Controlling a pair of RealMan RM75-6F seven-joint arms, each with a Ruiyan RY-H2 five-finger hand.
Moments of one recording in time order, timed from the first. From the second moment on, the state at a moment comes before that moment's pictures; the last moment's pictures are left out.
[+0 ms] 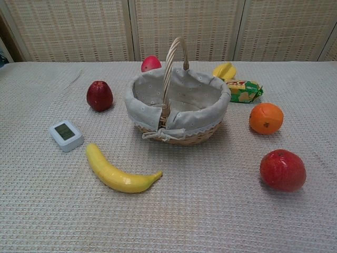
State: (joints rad) left arm -0.09 -1.14 -0.02 -1.63 1.52 1.48 0.04; right arm 0.06 -1.17 0.00 -1.65 -1.55 1.44 -0.16
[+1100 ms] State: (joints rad) left arm -0.09 -1.13 -0.03 -1.64 1.50 1.47 0.03; right arm 0.41 -1.25 0.20 -1.86 -0.81 1.13 -0.57
